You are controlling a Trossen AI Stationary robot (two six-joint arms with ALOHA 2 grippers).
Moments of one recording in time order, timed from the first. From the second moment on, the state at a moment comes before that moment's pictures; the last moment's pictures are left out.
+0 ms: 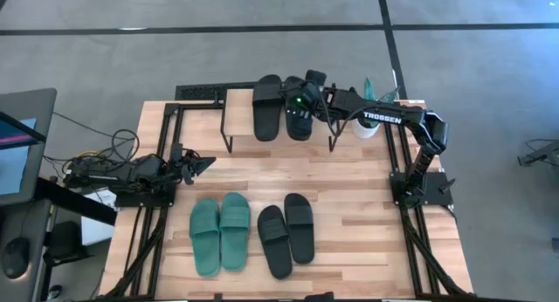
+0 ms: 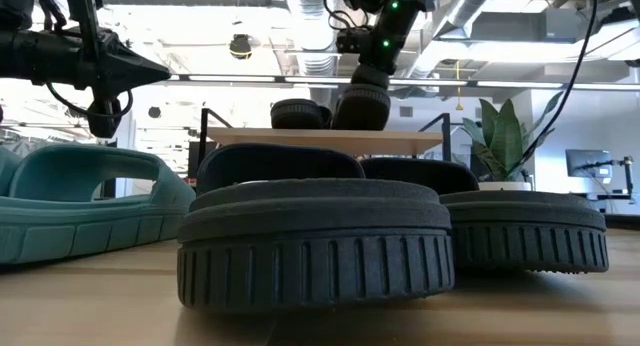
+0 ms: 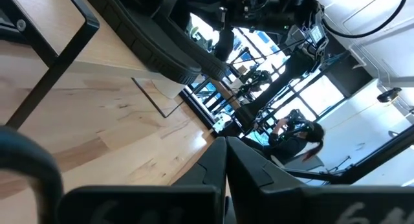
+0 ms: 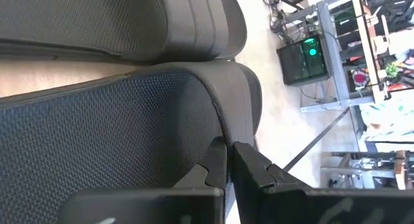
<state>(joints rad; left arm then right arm) -0.08 0.01 0.03 0.04 -0.41 -0.81 -0.36 1.77 1.59 -0.65 0.60 -0.52</state>
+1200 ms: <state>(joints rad) -0.08 0.01 0.03 0.04 -0.43 -0.81 -0.37 1.79 1.59 -0.62 0.52 -0.49</state>
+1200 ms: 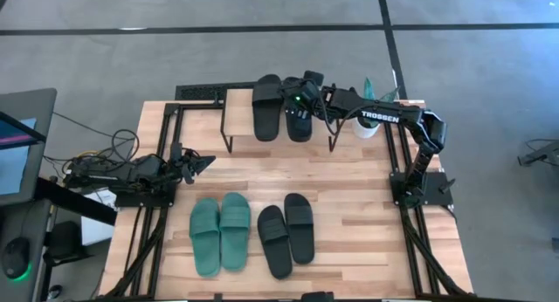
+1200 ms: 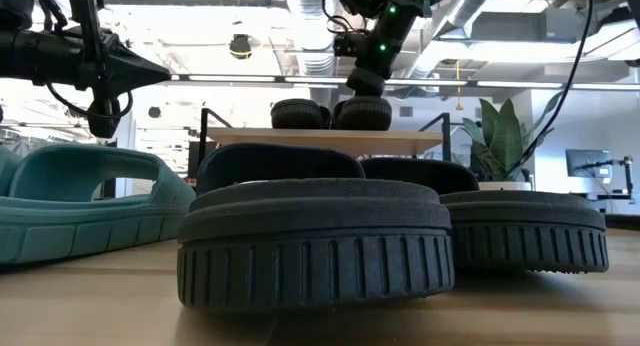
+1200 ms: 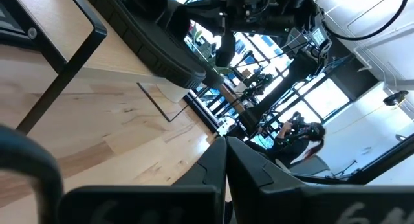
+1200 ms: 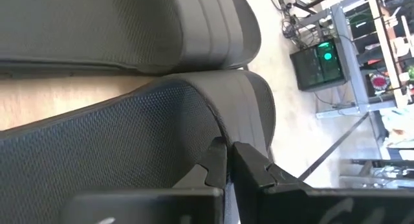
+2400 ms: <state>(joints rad) -0.08 0.01 0.03 0.04 -0.43 -0.81 -0.39 1.79 1.59 -0.62 0.48 -0.52</state>
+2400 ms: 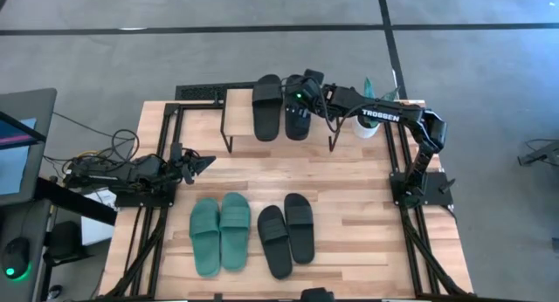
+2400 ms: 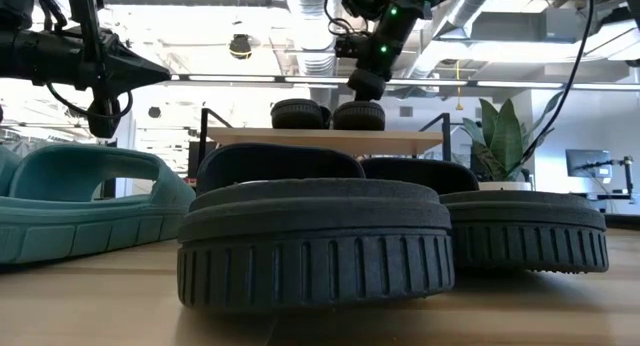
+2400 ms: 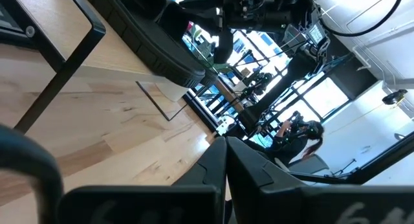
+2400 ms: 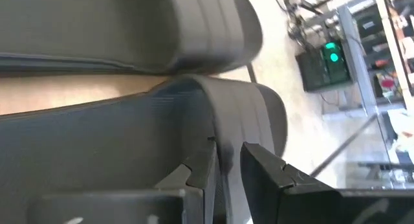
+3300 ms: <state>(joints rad) -0.08 0.01 0.03 0.04 -0.43 -0.81 -0.39 1.79 1.59 -0.66 0.45 -0.61</state>
